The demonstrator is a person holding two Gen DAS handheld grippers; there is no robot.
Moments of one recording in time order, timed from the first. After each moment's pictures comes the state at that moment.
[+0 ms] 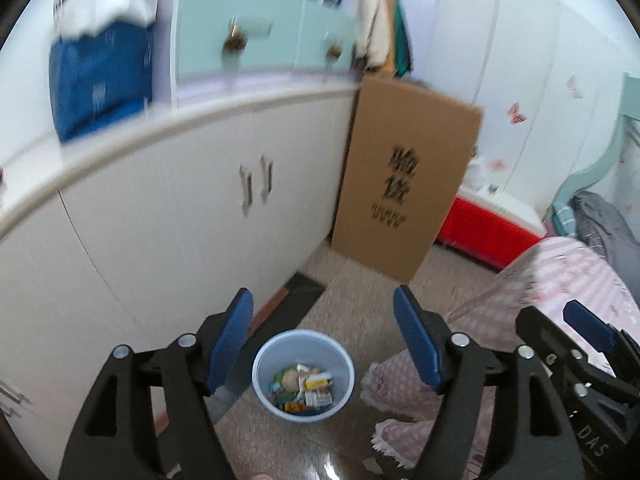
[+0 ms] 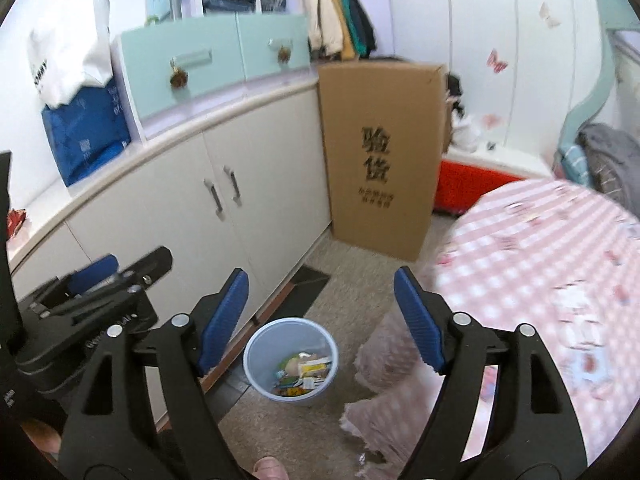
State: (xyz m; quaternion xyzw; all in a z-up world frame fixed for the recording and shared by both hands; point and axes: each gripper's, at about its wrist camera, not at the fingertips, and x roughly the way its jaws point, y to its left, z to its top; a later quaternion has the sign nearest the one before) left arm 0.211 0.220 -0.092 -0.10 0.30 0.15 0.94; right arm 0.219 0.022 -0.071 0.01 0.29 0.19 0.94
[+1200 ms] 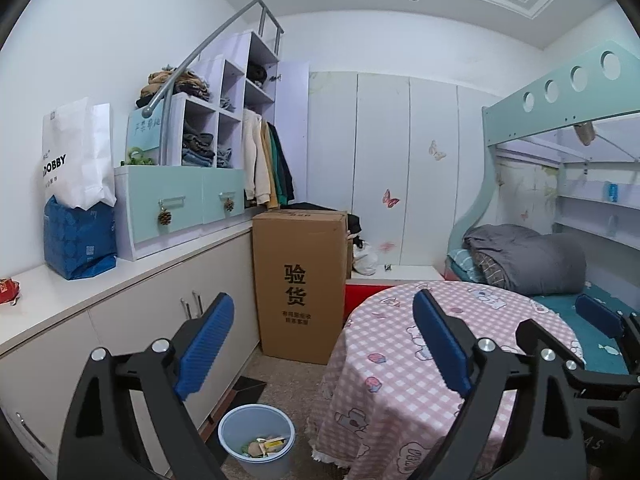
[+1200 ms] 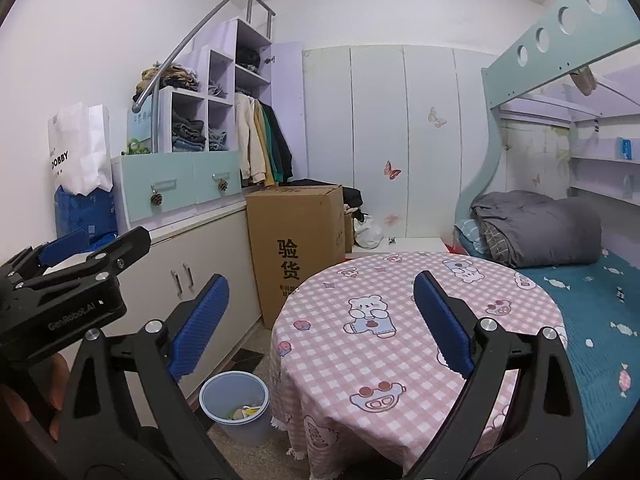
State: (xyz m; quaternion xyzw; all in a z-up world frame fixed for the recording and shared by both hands) left arm -0.031 0.053 0.021 0.00 0.09 0.01 1.00; right arm -0.045 -0.136 0.002 0.04 0.09 0.06 0.99
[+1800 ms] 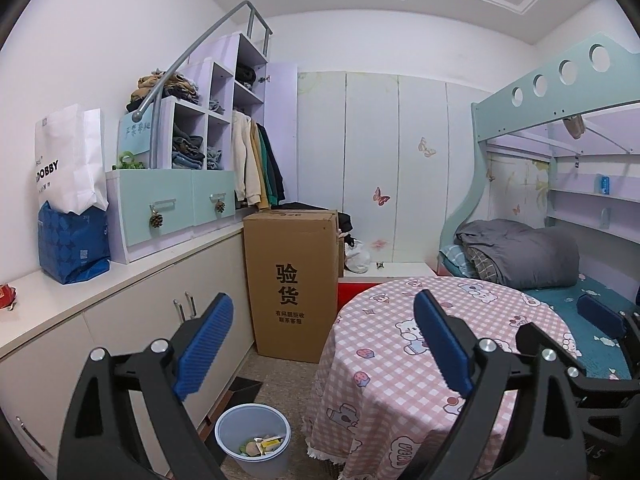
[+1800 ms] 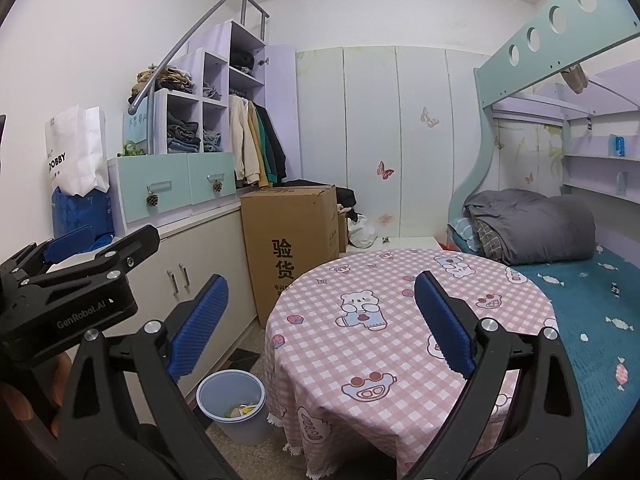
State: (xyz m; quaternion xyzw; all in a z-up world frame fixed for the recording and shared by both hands) left arm -0.036 0.044 0.018 0.01 0.09 -0.01 1.00; right arm -0.056 -0.140 -0.002 0.04 0.09 0.05 0.99
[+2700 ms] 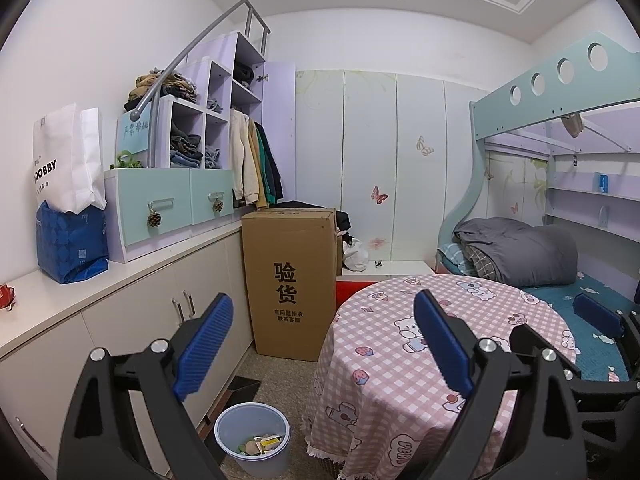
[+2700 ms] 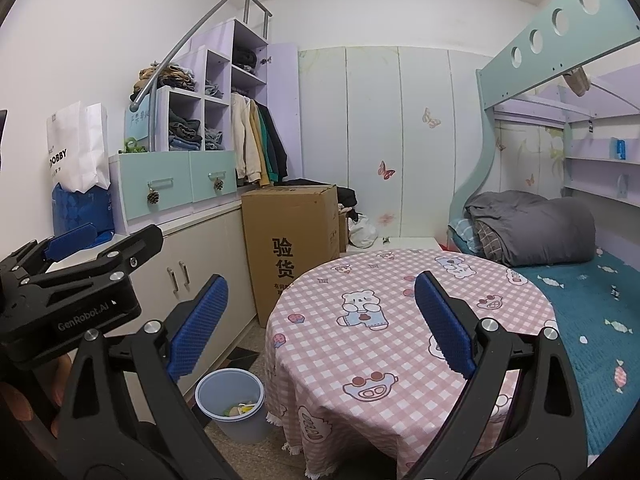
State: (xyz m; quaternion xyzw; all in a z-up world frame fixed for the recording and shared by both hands) left arm -0.038 0.046 0.016 0.02 0.09 -0.01 1.00; right arm -0.057 -0.137 -0.004 0.03 0.09 0.05 0.99
